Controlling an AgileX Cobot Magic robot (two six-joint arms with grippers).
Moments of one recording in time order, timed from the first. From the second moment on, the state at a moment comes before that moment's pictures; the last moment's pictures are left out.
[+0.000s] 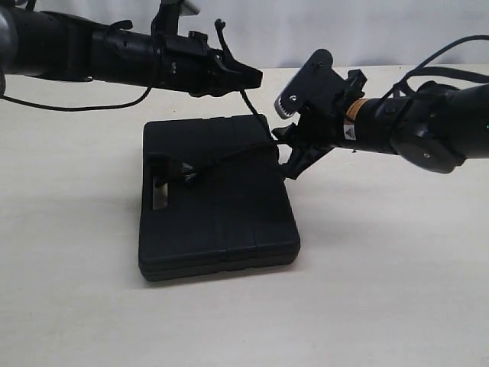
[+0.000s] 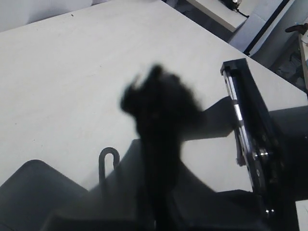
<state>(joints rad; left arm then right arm) -0.34 2.01 -1.33 -1.64 0.80 1.63 0.36 1.76 -0.91 -0.62 -0.21 0.04</state>
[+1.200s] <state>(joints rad) -0.31 1.99 -1.33 -1.57 0.95 1.68 0.39 1.88 -1.00 -0.15 -0.33 -0.24</state>
